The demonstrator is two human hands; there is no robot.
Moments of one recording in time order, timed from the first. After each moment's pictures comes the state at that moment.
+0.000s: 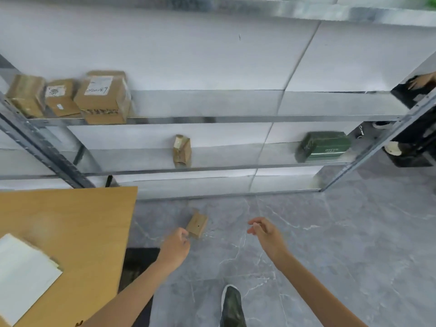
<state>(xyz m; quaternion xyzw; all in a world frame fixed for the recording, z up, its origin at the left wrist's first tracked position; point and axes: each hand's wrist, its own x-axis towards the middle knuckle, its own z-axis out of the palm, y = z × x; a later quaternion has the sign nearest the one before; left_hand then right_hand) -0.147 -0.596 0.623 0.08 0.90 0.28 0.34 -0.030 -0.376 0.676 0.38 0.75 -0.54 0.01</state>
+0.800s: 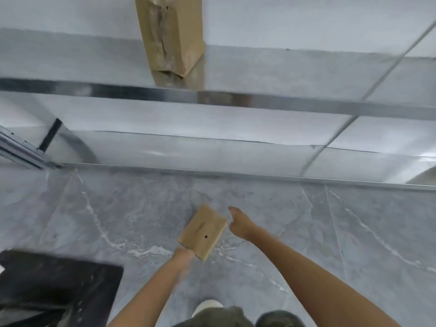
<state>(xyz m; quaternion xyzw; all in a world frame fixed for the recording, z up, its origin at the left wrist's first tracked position) -0.352 -0.482 -0.016 -0.32 0.70 0.42 0.48 -0.361 -0.296 -0.015 0.21 0.84 -0.37 0.33</state>
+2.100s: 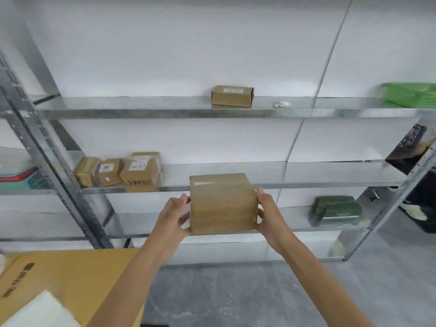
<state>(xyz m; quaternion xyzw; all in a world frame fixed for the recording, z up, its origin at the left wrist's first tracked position) -0.189 -0.597 0.887 0.09 0.56 0.79 0.24 -0.105 -0.384 0.885 0.17 0.60 -0.77 -0.10</state>
